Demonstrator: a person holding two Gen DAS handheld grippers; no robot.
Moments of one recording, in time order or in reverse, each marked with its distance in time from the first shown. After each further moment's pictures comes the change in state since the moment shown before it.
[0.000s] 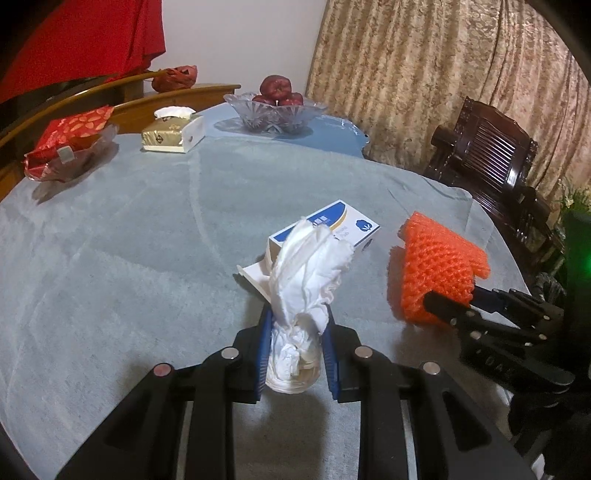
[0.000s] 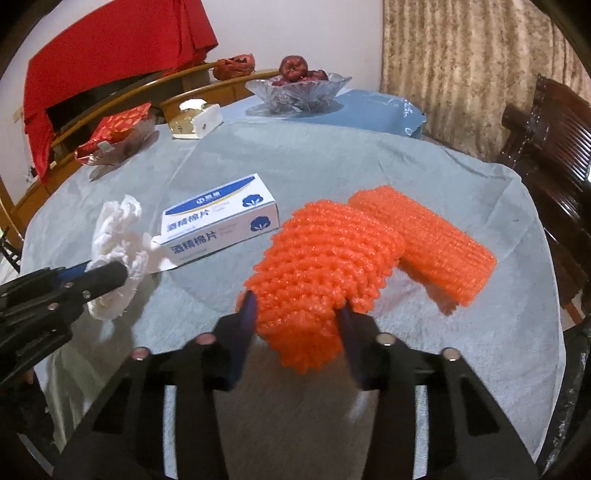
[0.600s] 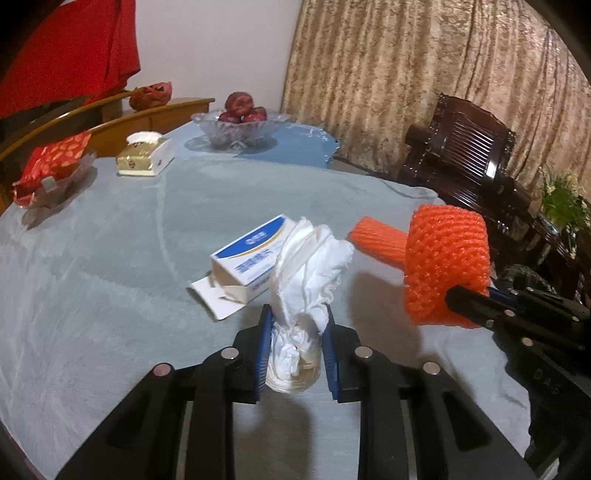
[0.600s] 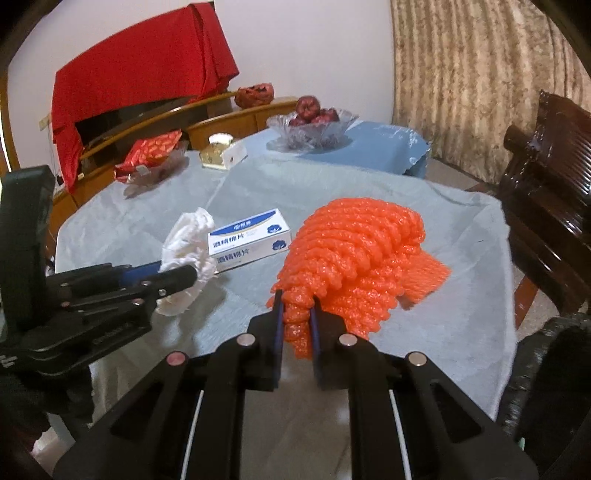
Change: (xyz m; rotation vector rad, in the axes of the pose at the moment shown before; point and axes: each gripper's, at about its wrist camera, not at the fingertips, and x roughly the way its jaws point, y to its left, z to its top) left arm -0.028 -0.053 0.005 0.073 -0.030 -0.050; right arm -0.092 -0.014 -0.008 -0.020 -0.105 0.062
